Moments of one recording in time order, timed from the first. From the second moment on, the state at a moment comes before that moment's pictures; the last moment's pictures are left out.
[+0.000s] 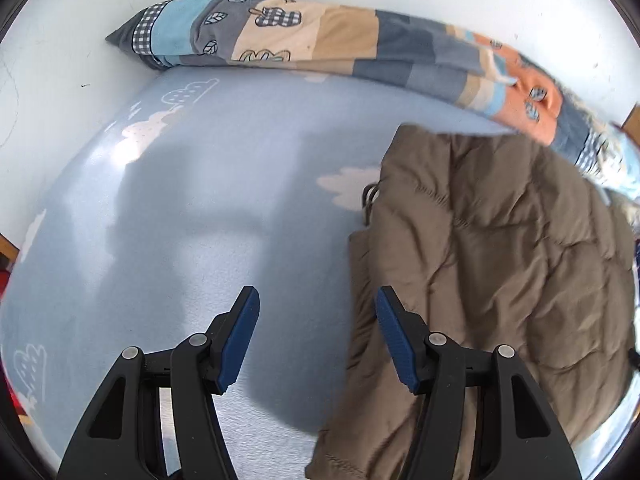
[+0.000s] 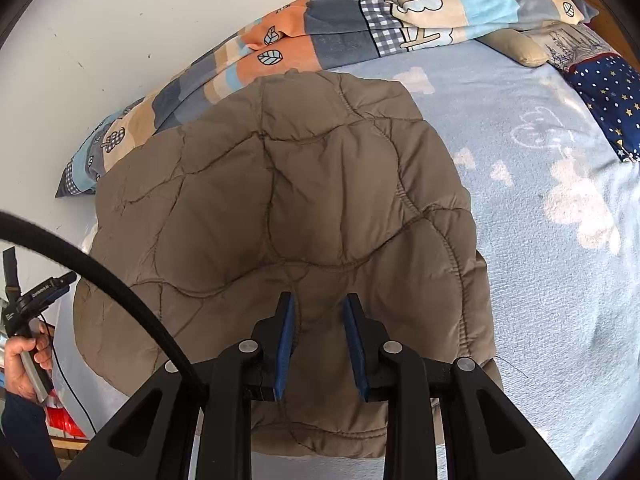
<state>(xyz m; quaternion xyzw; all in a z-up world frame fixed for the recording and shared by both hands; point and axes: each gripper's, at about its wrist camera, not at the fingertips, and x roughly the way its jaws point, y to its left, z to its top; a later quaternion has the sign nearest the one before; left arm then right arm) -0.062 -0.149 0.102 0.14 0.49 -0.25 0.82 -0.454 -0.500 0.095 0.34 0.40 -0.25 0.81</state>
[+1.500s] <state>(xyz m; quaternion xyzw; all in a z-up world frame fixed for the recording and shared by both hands) -0.038 -0.149 0.064 0.06 0.57 -0.37 0.73 -0.502 -0.537 0.106 0.38 0.35 -0.27 0.81</state>
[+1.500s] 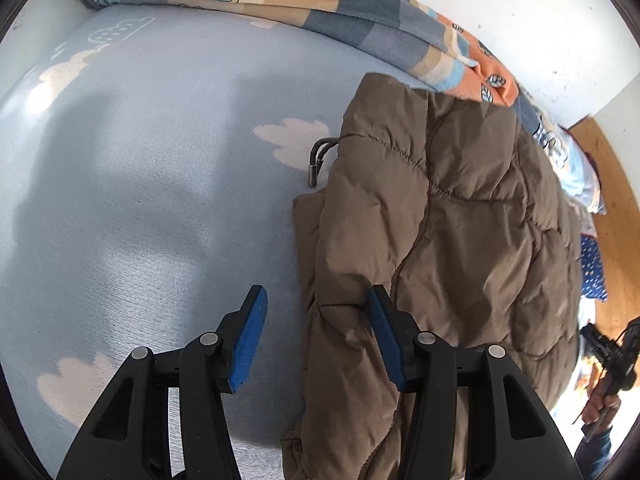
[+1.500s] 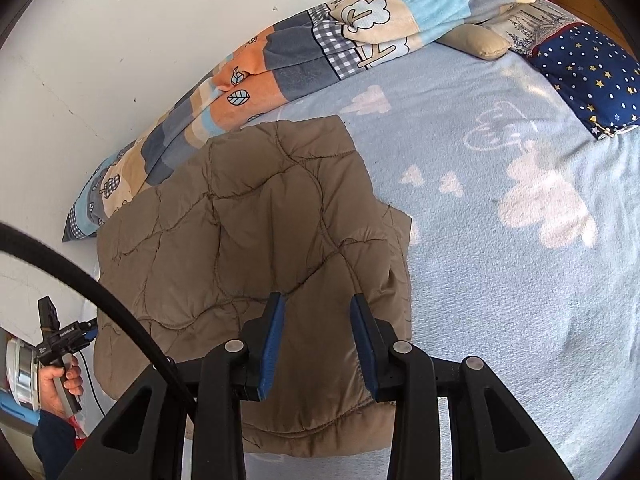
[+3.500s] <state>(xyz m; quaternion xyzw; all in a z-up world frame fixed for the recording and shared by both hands) 0.011 -0.216 0.004 0.09 0.61 -0.53 0.59 -0.420 -0.611 -0.001 0.44 0.41 -0.02 0.80</state>
